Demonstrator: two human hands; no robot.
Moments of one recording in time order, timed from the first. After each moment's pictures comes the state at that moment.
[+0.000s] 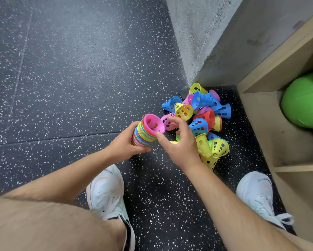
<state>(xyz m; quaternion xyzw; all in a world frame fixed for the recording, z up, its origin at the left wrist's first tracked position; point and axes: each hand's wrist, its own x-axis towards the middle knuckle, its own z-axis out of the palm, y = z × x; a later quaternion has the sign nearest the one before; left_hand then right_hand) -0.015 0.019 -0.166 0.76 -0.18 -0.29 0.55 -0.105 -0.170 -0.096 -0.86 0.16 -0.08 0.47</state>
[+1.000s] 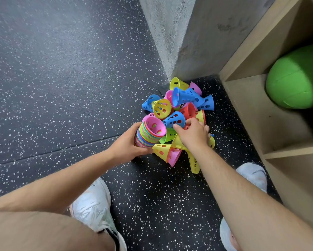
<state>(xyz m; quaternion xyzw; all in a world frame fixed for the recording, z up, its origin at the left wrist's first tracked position) -0.013 -0.051 -0.158 0.77 -0.22 -0.34 0.49 -0.088 -0.280 -0.130 -0.87 0.43 0.07 0.25</state>
